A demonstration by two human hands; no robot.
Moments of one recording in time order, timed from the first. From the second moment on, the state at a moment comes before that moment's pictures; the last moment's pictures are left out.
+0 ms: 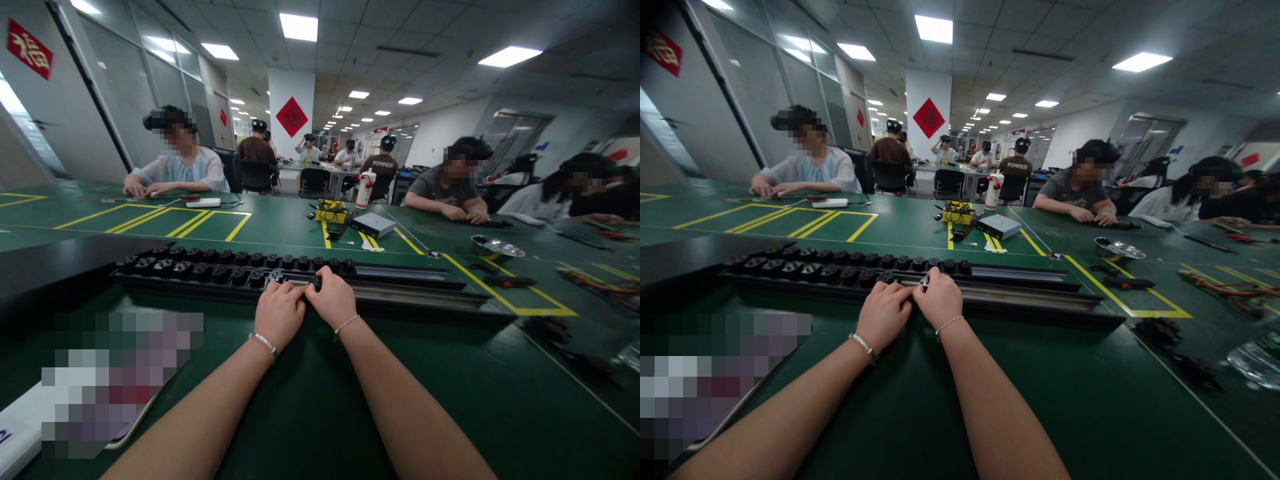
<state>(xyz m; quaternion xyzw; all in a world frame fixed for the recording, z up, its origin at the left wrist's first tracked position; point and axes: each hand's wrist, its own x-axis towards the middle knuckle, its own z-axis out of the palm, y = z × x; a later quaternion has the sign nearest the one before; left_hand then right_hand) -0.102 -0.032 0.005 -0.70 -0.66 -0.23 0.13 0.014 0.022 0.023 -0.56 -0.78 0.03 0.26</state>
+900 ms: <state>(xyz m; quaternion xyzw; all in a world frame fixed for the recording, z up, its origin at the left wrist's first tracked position) -0.102 -0.033 0.006 -0.70 -0.67 -0.23 0.12 0.014 0.022 0.021 -0.56 -0.78 0.03 0.27</state>
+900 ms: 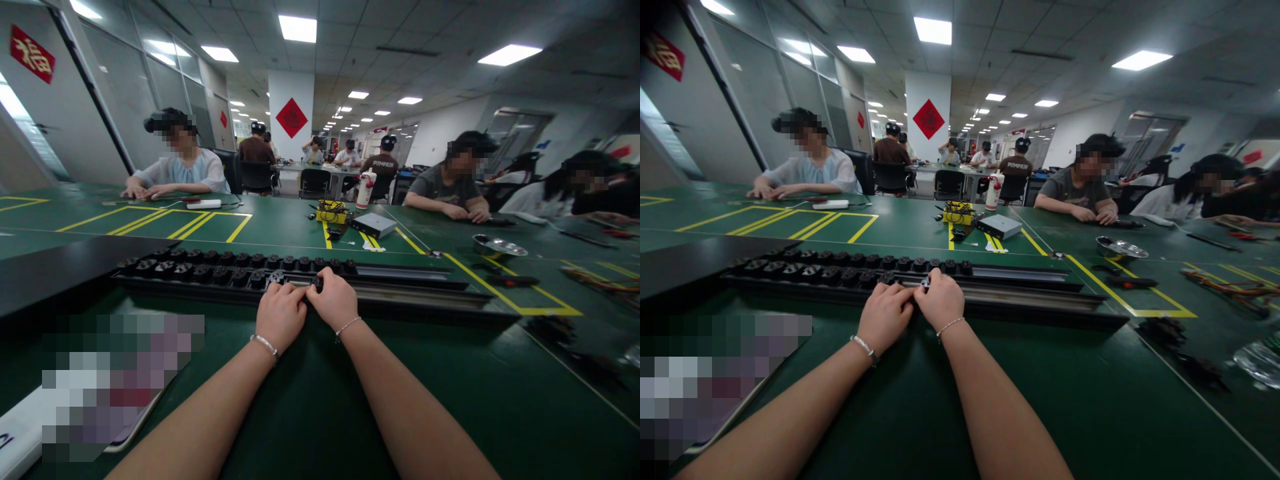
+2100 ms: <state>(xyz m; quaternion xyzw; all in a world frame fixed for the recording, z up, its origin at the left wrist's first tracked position) -0.101 -0.032 0.007 -0.70 -0.67 -0.23 0.10 0.014 0.017 0.028 -0.59 -0.77 0.03 0.24</state>
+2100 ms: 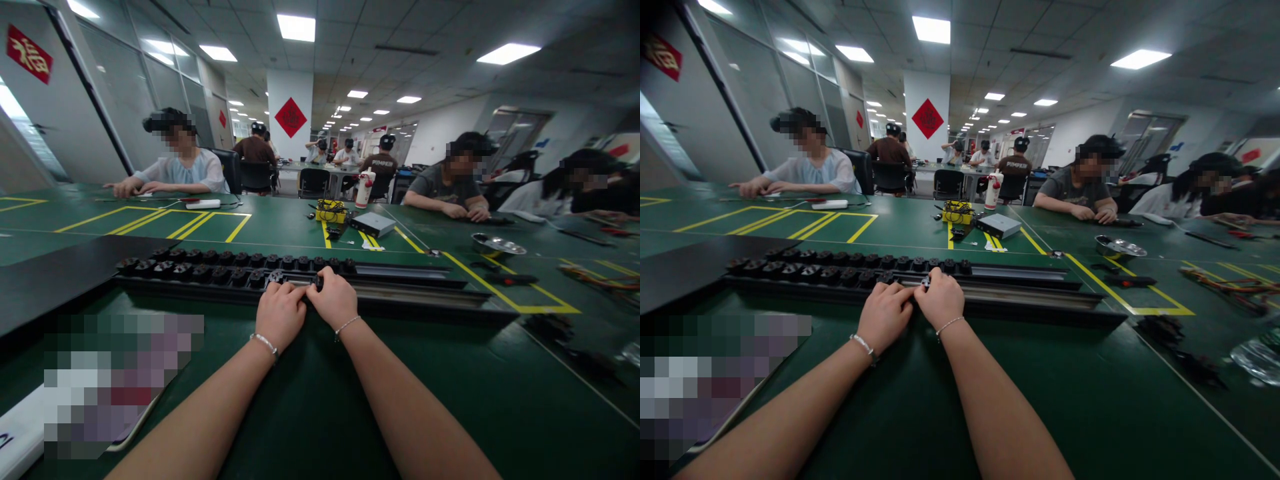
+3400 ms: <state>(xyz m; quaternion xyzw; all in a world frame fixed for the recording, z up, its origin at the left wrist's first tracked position) -0.099 -0.034 0.009 -0.69 -0.68 -0.21 0.10 0.016 0.019 0.019 -0.58 -0.76 -0.01 0.28</state>
